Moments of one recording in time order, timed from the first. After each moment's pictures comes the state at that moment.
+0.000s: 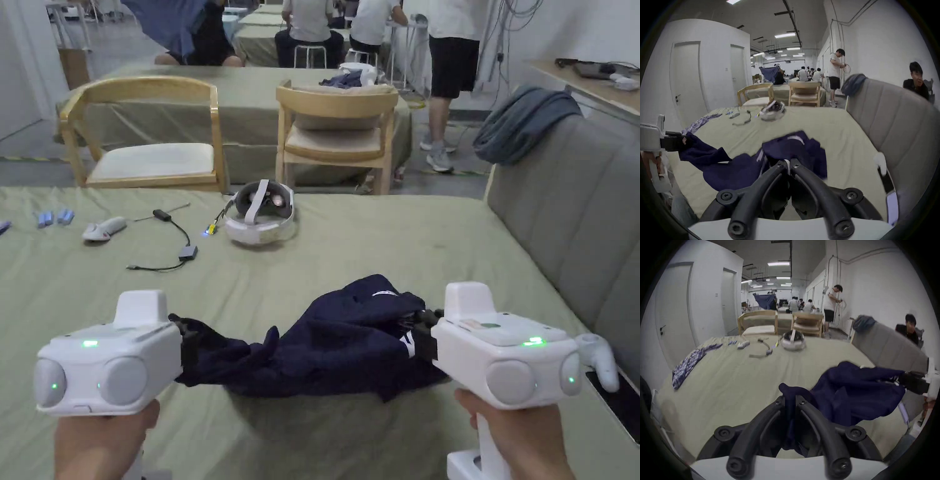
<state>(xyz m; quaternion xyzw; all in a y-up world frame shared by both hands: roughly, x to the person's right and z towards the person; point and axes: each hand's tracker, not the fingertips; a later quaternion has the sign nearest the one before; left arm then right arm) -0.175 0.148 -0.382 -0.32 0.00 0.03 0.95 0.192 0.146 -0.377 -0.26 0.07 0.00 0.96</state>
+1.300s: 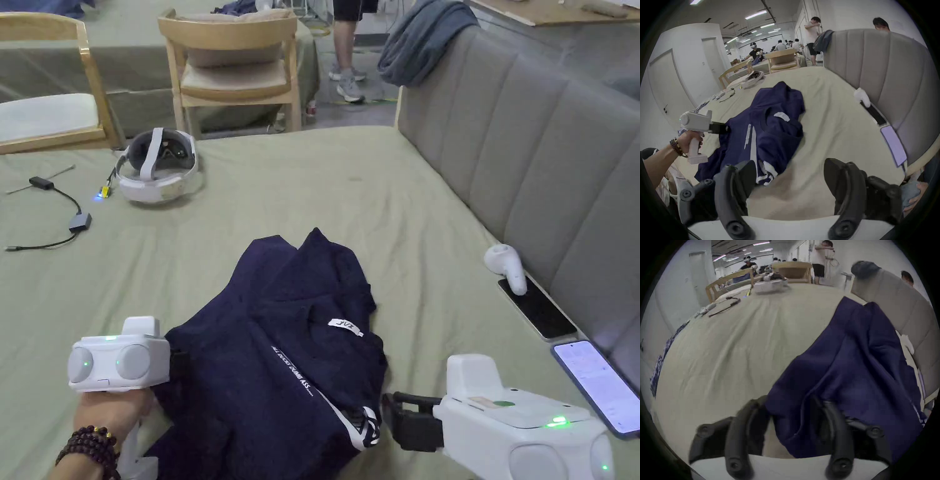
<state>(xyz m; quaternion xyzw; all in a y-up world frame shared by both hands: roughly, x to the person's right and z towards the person) -0.109 -0.004 -0.502 -0.48 -0.08 -0.02 0.88 0.241 0.066 -0.268 -0.39 0.01 -0.09 0.92</state>
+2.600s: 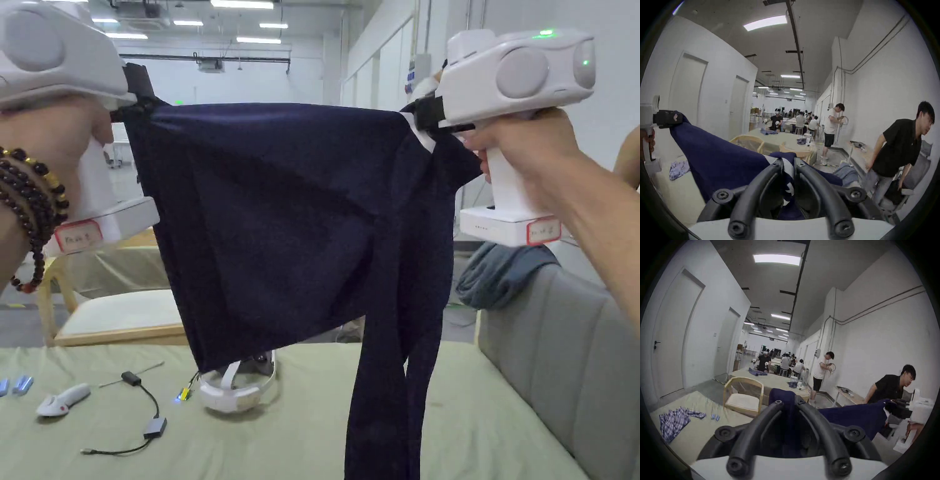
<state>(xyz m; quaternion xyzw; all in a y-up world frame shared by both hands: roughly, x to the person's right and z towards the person) -0.190 0.571 -0.588 -0.02 -0.04 0.13 0.99 0.220 0.579 -0.582 -0.04 0.05 0.07 0.99</state>
